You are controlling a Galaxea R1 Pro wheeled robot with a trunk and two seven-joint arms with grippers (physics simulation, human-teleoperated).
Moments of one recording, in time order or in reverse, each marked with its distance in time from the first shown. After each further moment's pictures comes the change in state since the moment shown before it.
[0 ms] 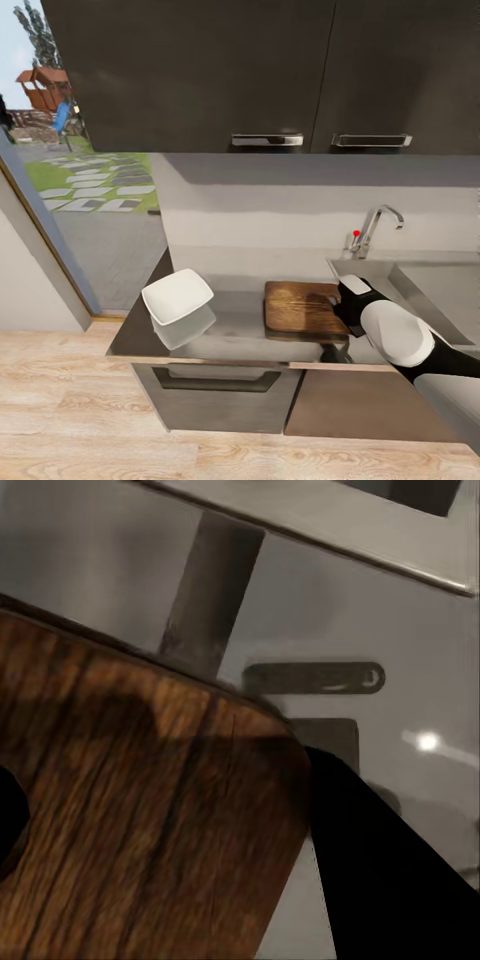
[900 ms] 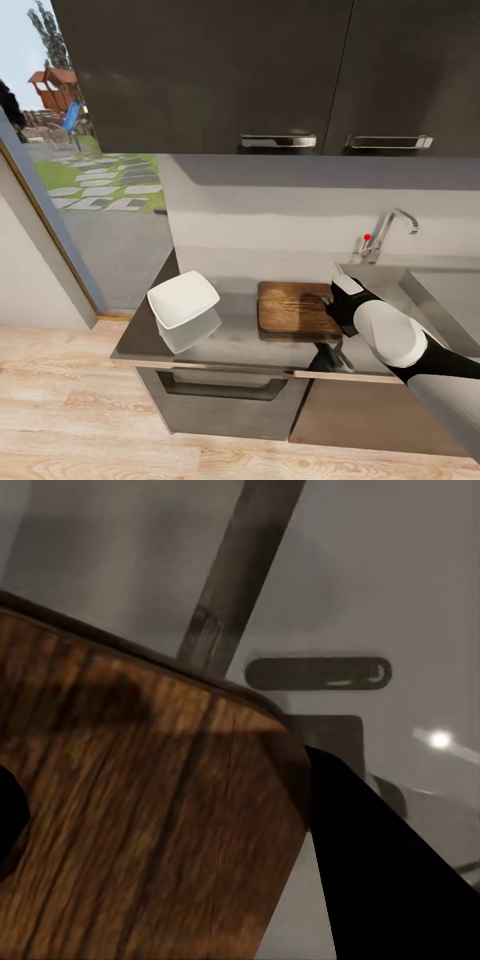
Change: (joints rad) left arm 0.000 0.000 0.001 0.012 -0.001 0.000 -0.001; right arm 0.000 0.034 0.004 0.005 0.002 -0.005 0.004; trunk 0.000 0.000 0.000
